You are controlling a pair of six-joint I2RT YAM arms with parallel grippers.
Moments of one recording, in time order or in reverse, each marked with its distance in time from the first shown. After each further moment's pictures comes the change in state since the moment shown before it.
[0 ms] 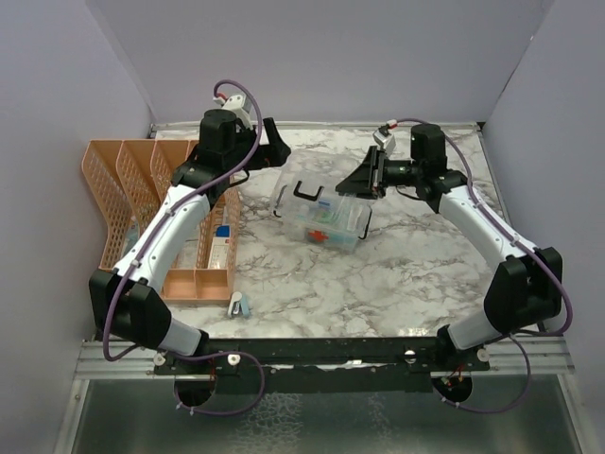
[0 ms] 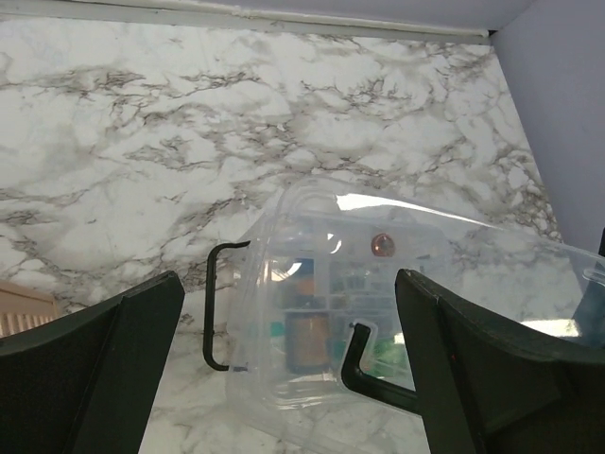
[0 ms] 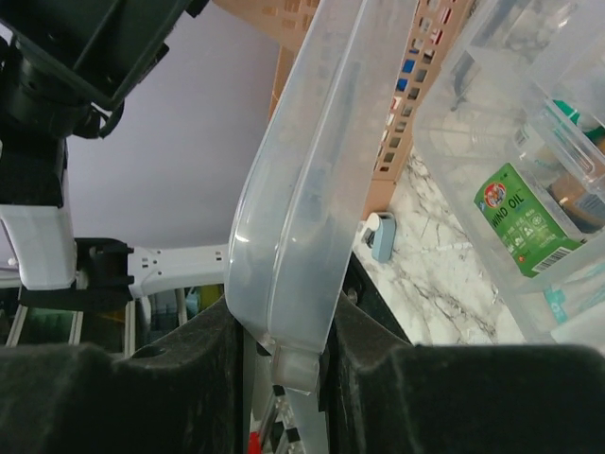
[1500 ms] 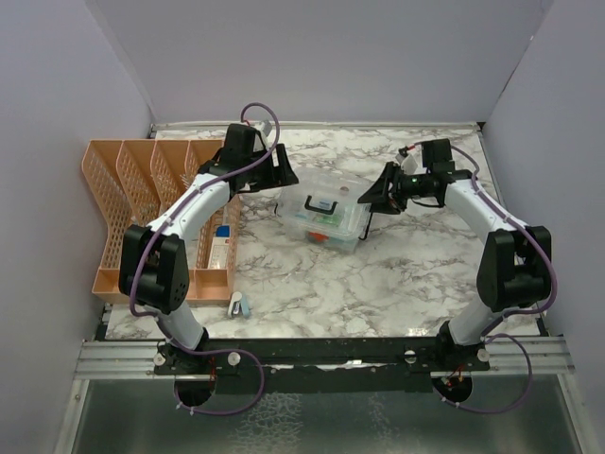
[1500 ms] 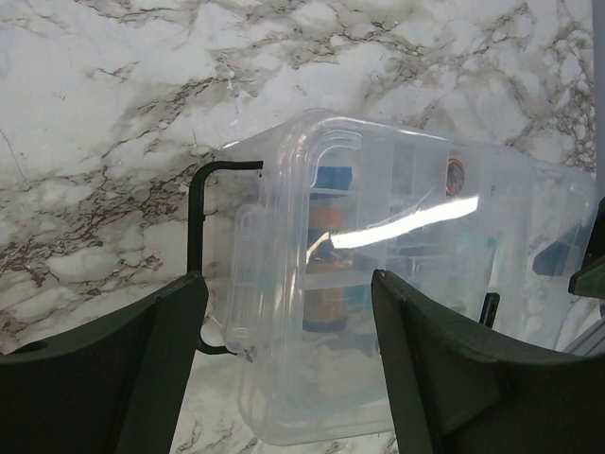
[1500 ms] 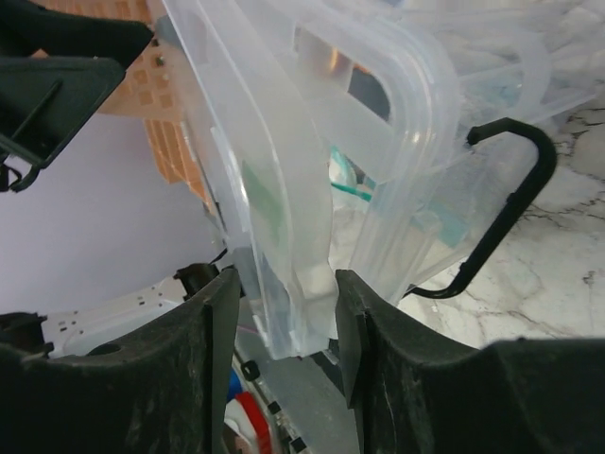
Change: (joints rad) left arm 0.023 0.244 -0.040 -0.025 0.176 -0.032; right arm -0.167 0.148 -0.040 -0.281 0.085 -0.225
